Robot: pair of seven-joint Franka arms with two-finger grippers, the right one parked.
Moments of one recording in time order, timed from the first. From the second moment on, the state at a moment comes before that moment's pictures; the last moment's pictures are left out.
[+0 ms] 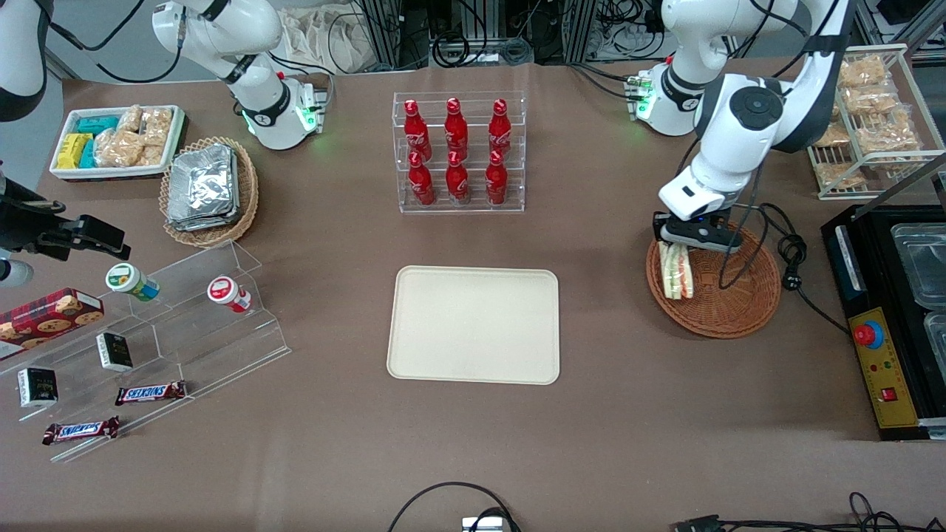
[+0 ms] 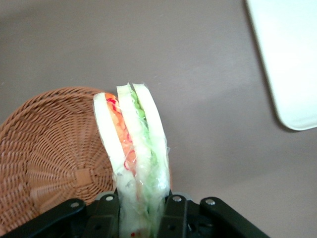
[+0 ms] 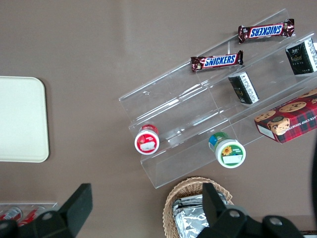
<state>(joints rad) -0.11 -0.16 -0.21 -2.53 0.04 2.55 -0.02</state>
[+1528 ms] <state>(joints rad) -0.39 0.38 -0.21 -1.95 0.04 2.52 -0.28</state>
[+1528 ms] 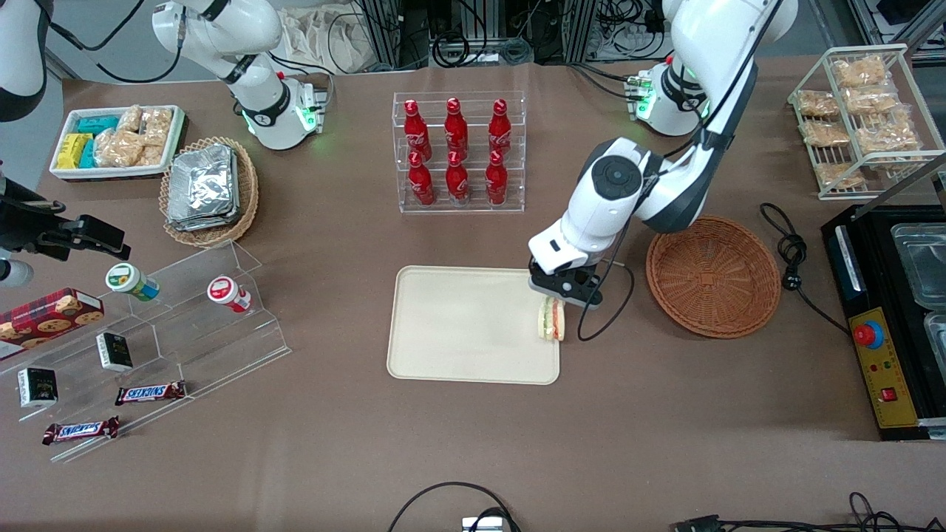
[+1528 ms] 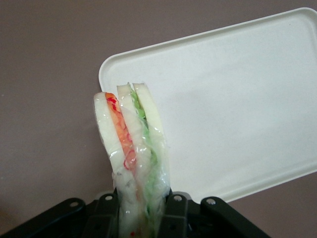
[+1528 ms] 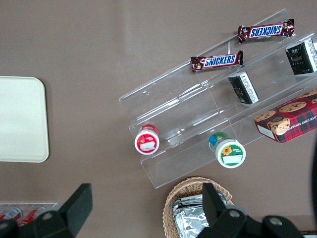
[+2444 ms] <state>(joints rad) -0.44 0.59 -0.21 -1.80 0.05 2.52 -0.35</state>
